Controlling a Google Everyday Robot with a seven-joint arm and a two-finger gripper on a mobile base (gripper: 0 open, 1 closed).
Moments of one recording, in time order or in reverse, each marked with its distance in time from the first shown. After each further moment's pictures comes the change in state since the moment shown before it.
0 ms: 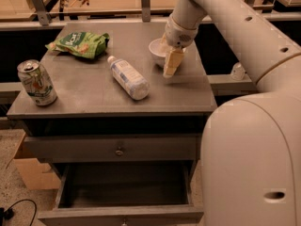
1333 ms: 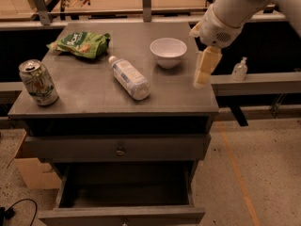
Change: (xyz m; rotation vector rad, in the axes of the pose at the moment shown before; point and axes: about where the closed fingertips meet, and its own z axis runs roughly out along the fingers) arm 0.035 0.078 -0.089 0.122 -0.008 0.156
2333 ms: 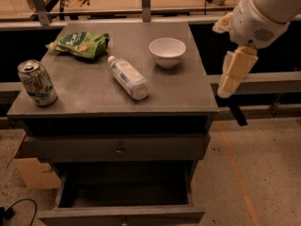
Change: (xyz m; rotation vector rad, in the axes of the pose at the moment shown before) arm 0.015 0.070 -0.081 0.055 0.019 0.044
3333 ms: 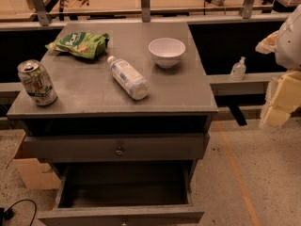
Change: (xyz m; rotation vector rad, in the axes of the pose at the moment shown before) arm 0.051 0.083 -0.051 -0.023 0.167 0.157
